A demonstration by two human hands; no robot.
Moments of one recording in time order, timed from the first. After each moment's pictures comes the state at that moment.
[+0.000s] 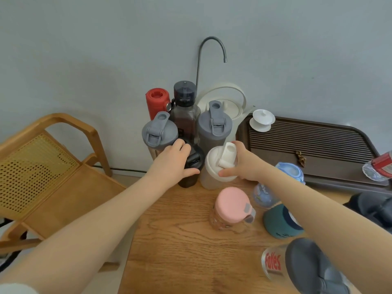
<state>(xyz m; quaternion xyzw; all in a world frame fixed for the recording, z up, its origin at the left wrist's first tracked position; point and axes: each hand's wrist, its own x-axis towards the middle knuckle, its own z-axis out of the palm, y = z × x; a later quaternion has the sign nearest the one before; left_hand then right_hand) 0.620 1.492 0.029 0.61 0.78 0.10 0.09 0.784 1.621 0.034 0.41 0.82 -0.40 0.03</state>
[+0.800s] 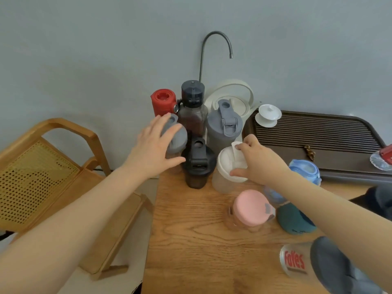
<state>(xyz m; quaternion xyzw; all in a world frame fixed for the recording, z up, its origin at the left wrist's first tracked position) 0.544 1.475 0.048 0.63 0.76 0.13 0.03 0.765 1.597 0.057 0.38 0.92 -0.08 0.09</state>
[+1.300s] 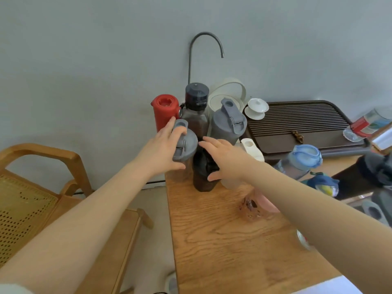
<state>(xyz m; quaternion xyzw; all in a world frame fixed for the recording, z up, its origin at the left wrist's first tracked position) 0.490 1.499 0.034 0.71 0.67 0.12 0.14 0.673 1.552 0.051 0.36 0.91 -0.11 0.14</state>
